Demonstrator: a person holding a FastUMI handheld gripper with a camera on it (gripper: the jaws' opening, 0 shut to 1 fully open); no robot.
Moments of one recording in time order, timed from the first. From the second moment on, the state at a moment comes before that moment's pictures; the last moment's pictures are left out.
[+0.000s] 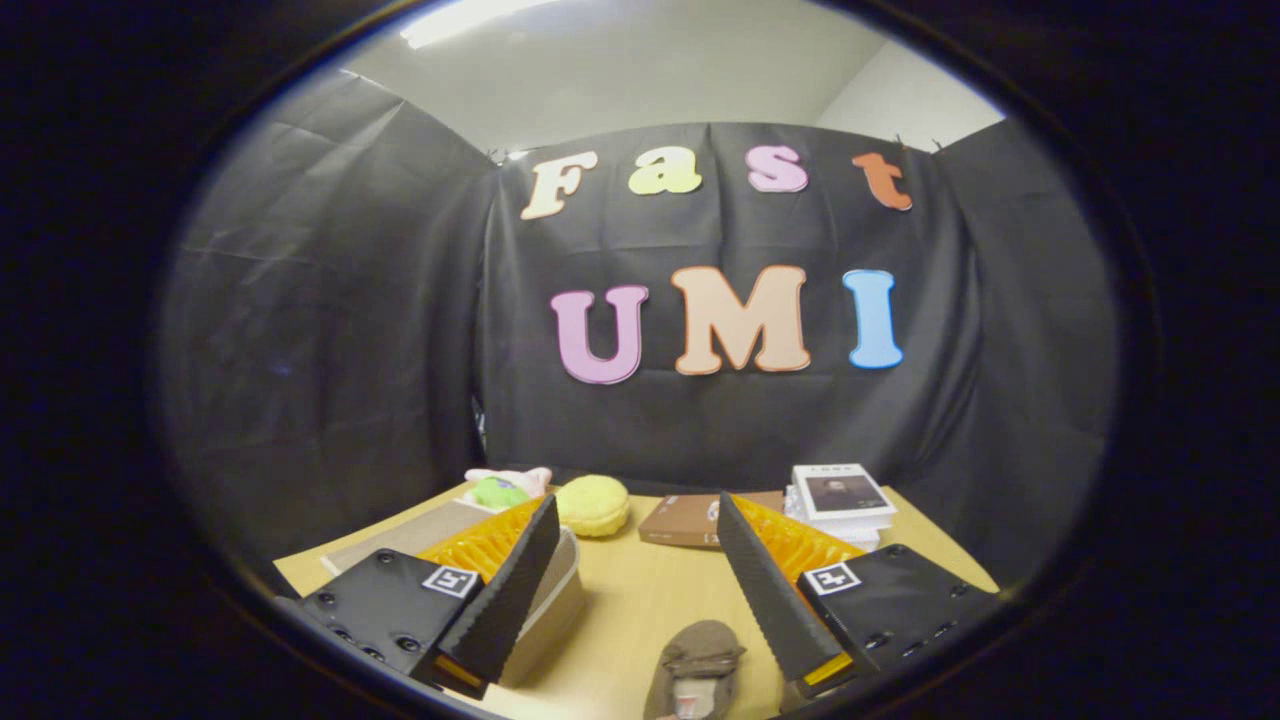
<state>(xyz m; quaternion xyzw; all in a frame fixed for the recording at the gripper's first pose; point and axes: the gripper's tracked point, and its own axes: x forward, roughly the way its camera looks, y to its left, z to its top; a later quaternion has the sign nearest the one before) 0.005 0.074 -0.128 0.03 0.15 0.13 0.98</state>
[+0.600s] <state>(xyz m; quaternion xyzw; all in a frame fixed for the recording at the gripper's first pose) 0.013 0.108 -0.223 0.15 0.26 0.17 0.94</state>
